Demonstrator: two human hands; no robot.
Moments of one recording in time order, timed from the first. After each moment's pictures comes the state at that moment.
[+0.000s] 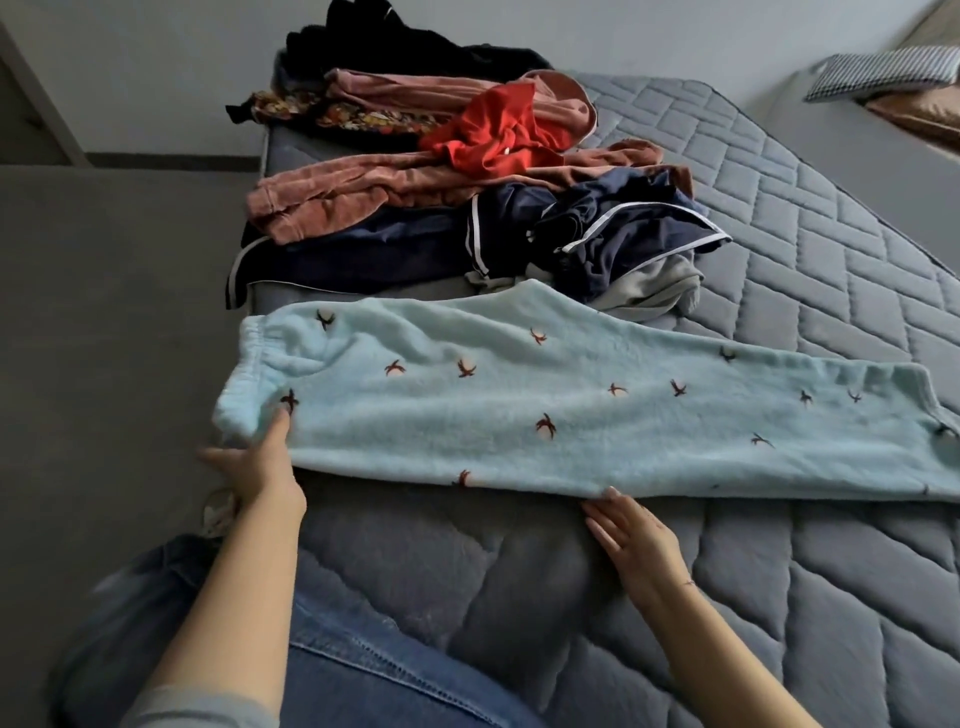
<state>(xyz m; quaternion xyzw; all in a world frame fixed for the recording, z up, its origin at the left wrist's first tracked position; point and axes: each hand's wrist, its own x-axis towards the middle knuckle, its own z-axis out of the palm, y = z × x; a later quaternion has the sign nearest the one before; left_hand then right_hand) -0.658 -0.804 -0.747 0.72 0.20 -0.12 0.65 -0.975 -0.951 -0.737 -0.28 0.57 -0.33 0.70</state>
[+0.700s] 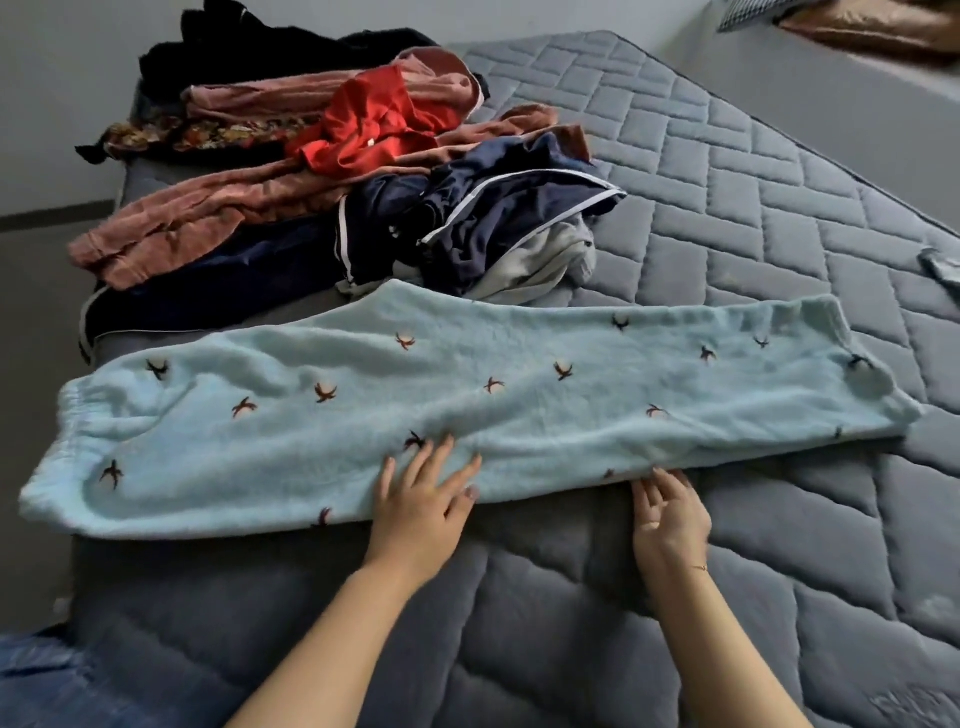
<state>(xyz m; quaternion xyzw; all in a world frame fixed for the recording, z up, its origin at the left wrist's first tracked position) -0.869 -0.931 -0.763 0.79 -0.58 -0.14 0.15 -1.086 -1.057 -0.741 -0.09 0.50 -0.55 0.67</state>
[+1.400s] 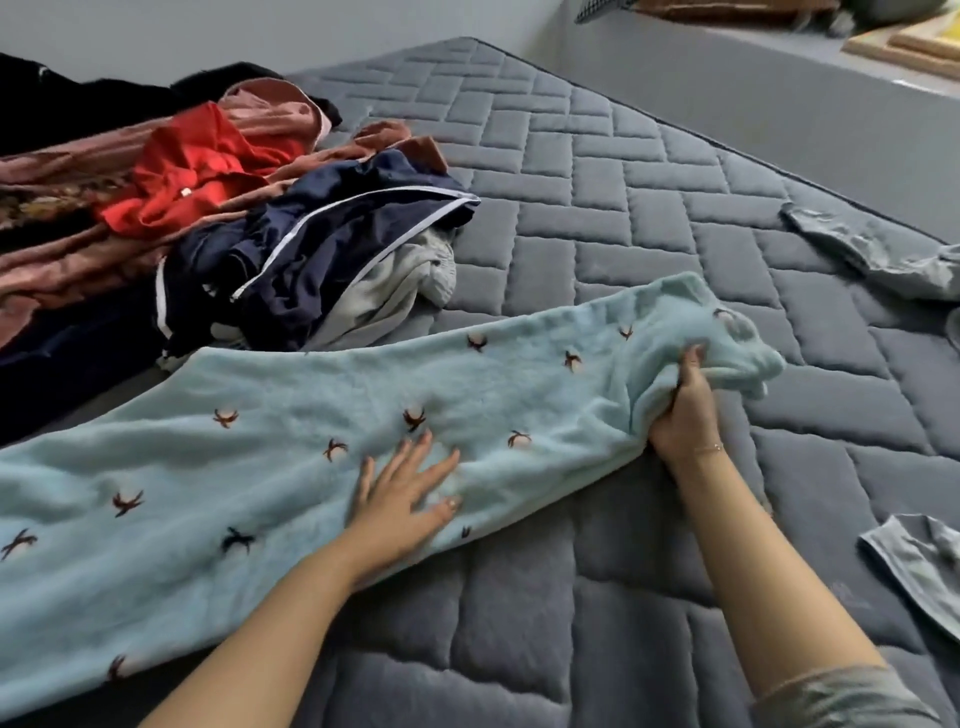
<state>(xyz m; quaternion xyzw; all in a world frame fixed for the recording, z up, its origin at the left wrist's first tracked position) -0.942 -1.072 -0.752 0.70 -0.65 -0.29 0.07 -1.205 -1.234 -0.718 -0.21 0.42 -0.56 0.68</state>
